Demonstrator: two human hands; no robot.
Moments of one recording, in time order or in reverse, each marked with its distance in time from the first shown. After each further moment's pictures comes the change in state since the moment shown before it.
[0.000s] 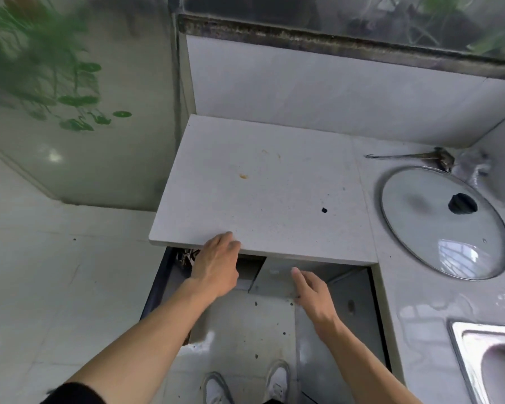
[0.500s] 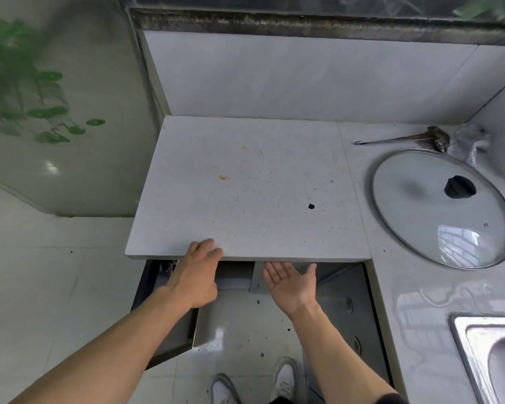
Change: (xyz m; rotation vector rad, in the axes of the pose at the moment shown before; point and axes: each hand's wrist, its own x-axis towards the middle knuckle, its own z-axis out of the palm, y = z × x) left_hand 0.011 -0.004 -0.005 -0.044 -0.162 -0.004; right_hand 0.063 0.002 0.020 1.435 -0.033 0.485
